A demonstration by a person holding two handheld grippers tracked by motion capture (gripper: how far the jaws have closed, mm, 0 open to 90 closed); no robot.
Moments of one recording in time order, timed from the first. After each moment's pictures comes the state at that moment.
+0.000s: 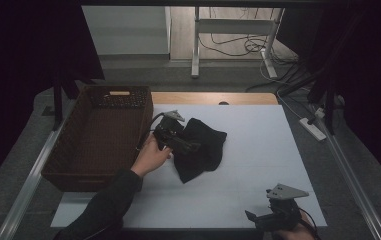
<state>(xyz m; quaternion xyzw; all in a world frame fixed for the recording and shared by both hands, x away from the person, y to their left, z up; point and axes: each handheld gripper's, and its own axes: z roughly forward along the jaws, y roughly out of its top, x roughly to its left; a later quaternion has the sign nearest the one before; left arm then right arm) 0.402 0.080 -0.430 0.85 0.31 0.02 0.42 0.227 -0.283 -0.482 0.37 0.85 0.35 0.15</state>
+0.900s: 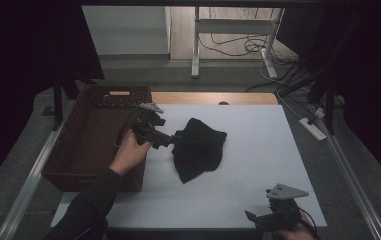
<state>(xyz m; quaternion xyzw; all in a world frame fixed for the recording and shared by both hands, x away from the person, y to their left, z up) 0.391 0.134 -0.406 0.84 0.34 0.03 0.43 0.228 -0.283 -0.482 0.37 0.85 0.35 0.15</state>
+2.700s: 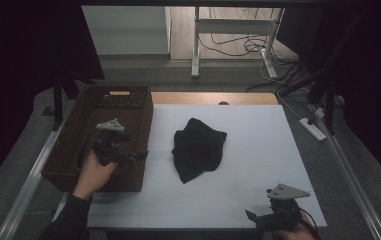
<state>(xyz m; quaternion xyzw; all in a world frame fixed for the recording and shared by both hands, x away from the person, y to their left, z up) 0.324 0.213 -0.420 0.82 0.39 0.06 0.42 0.227 -0.284 -0.481 0.37 0.84 0.35 0.15</state>
